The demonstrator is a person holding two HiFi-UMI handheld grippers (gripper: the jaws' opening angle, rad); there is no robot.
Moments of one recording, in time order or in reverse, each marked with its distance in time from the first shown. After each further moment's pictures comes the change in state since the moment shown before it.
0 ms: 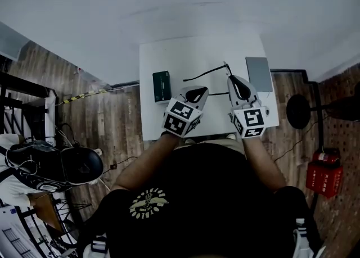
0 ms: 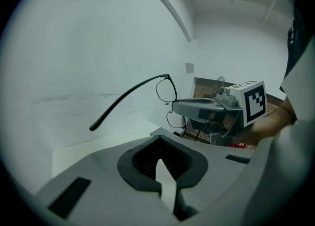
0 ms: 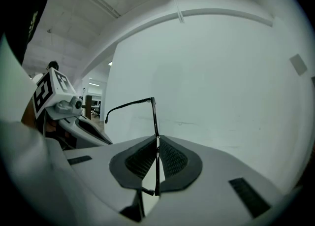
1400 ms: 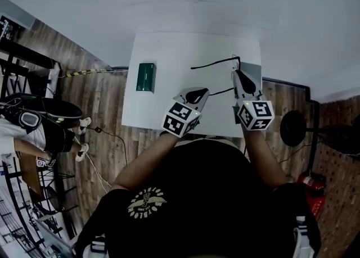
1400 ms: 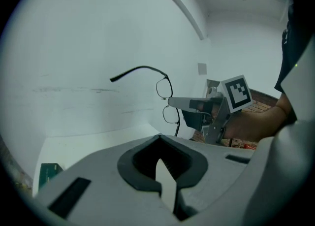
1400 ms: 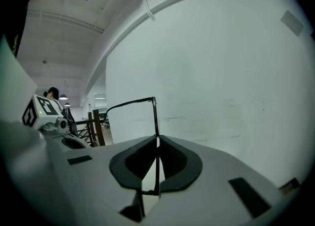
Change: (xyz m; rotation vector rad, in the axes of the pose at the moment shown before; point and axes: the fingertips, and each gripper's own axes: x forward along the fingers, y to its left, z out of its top) left arm 0.105 -0.068 0.029 -0.110 -0.037 0.133; right arm -0.006 -0.151 -0.018 0.199 0.012 0.155
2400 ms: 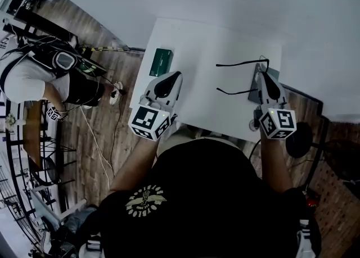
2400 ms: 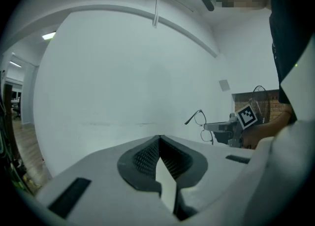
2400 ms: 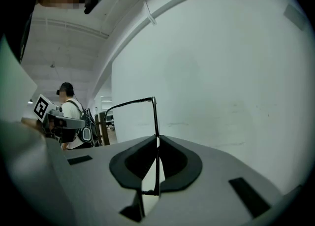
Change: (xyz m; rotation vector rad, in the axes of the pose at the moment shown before) left arm -0.133 0.077 0.049 0.023 -0.314 0.358; right arm -0.006 -0.015 0.020 -0.013 -0.035 0.086
